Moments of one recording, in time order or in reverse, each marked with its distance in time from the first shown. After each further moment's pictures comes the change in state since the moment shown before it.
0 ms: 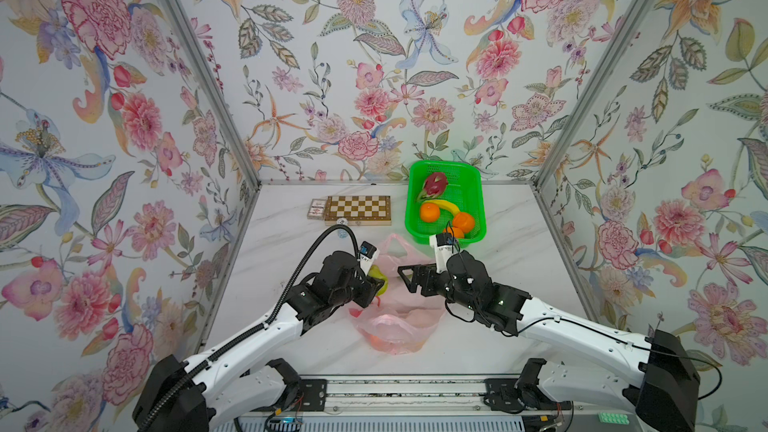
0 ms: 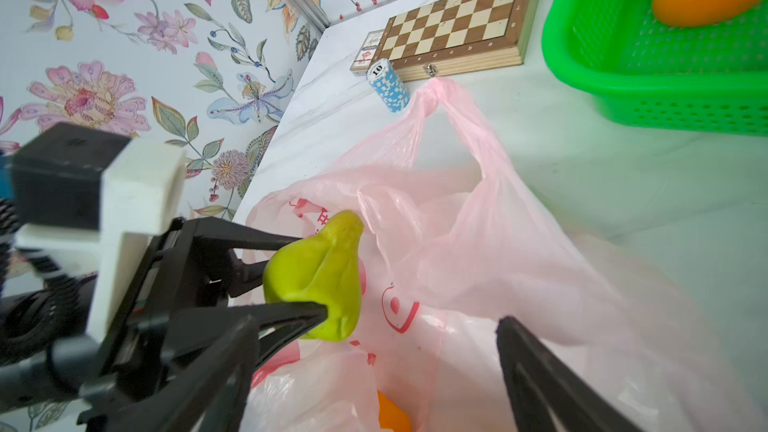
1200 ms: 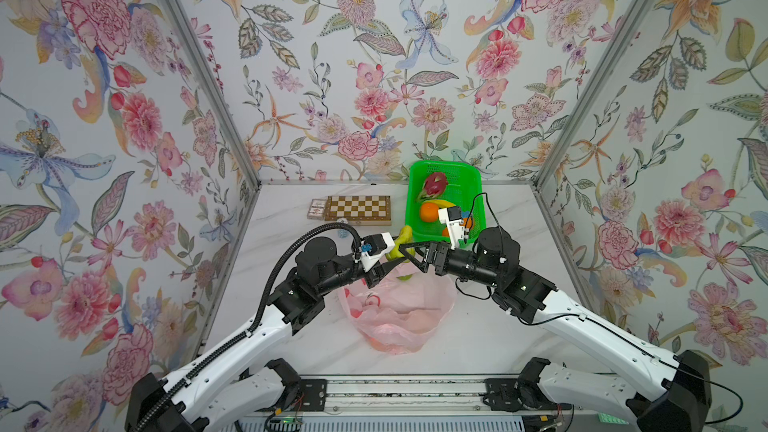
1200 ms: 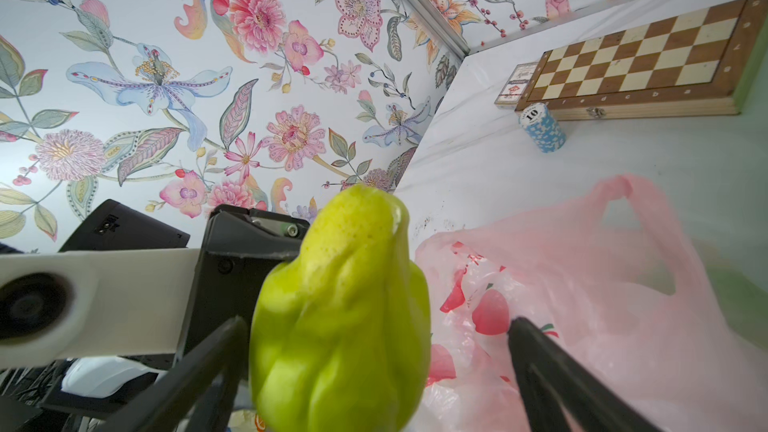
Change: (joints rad) left arm 0.001 -0.049 0.114 0.397 0.315 0.445; right arm -0.129 -0.056 0.142 0.096 -0.424 0.080
